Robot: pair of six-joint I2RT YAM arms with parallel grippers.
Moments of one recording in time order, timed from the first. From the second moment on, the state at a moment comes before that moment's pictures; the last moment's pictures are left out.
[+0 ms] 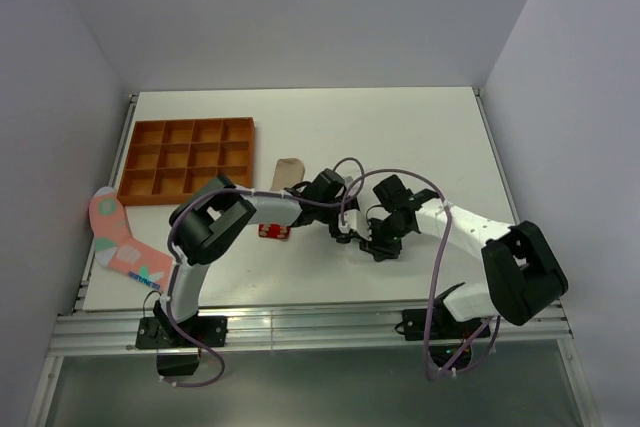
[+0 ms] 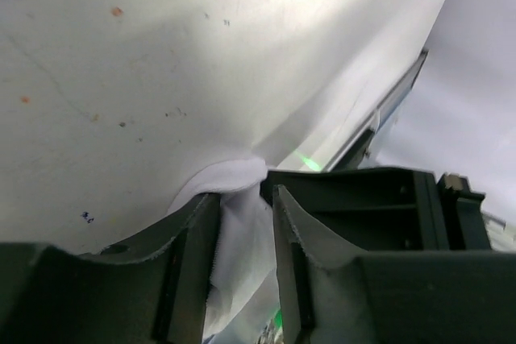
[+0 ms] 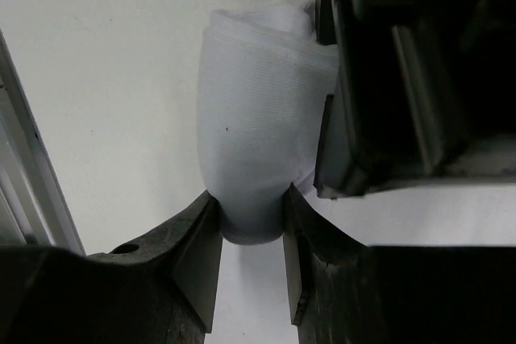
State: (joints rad) left arm -0.88 2.08 1.18 0.10 0.54 -1.10; right arm 0.50 1.36 0.68 -0.67 -0.43 -0.94
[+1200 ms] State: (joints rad) left arm -0.99 1.58 0.76 0.15 -0.18 -1.25; right arm 0.47 1.66 0.95 -0.85 -0.50 -0.83
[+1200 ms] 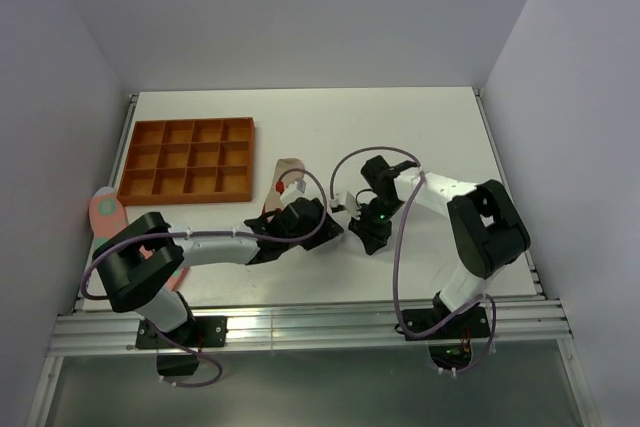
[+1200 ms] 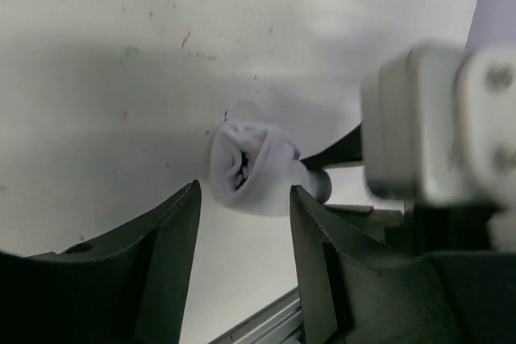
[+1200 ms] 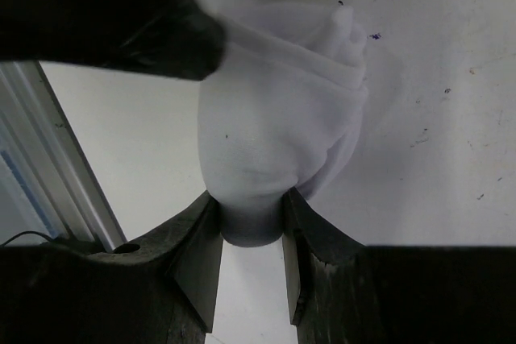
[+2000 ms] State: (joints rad) left arm -1.16 1.83 0.68 0.59 -0.35 -1.55; right arm 0.34 1.86 1.10 -1.02 -0.65 -0.77
